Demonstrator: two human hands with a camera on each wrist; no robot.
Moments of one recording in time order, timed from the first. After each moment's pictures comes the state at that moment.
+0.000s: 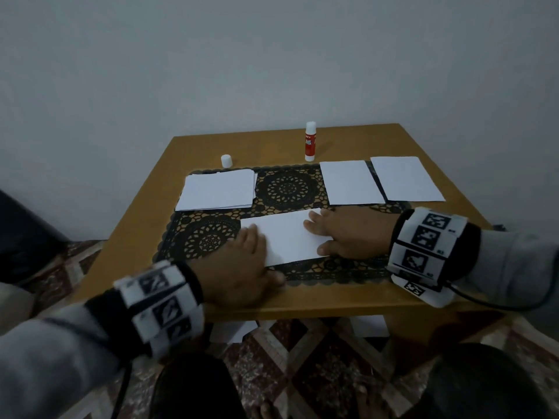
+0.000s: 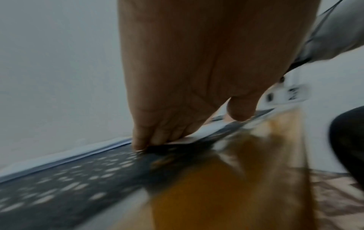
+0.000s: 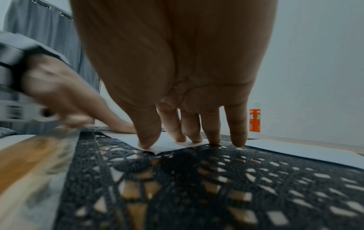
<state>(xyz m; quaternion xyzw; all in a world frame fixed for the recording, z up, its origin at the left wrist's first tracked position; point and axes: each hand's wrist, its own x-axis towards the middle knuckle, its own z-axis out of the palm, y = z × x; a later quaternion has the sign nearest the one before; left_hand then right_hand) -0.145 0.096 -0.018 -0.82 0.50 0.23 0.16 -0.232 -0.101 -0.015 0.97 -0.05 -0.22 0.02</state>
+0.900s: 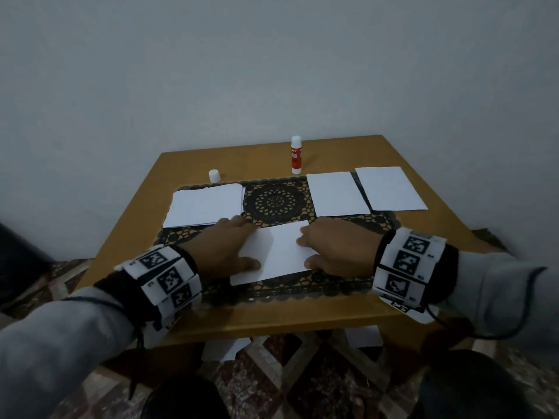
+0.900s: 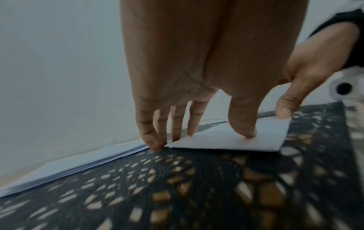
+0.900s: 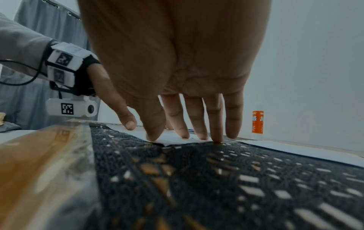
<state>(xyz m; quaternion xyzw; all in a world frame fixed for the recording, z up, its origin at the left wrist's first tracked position) -0.098 0.067 -0.016 -0.85 0.50 0.13 0.04 -0.241 -0.092 -0.014 0.99 -0.07 -0.14 -0.02</state>
